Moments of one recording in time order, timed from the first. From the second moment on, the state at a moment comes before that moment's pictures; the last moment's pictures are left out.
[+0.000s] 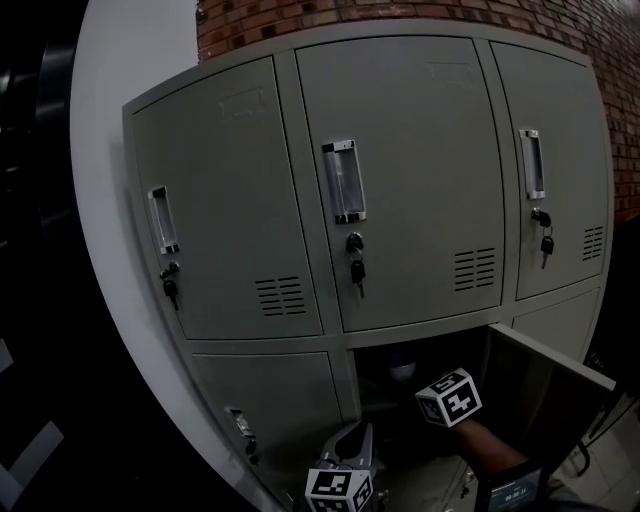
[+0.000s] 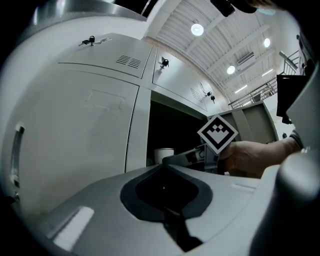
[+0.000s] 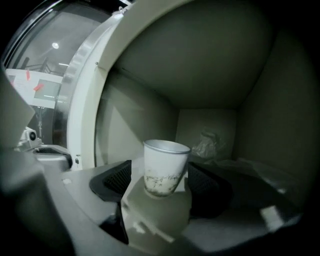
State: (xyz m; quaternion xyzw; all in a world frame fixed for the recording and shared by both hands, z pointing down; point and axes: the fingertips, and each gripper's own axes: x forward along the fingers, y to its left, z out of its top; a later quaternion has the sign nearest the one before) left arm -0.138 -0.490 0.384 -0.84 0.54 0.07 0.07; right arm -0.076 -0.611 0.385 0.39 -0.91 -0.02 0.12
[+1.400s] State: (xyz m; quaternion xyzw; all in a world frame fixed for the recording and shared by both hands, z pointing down) left arm -0.122 -0.299 0.393 -0.86 0.50 0.07 0.02; right arm -0.030 -0.309 0.383 0.40 -0.92 0.00 0.05
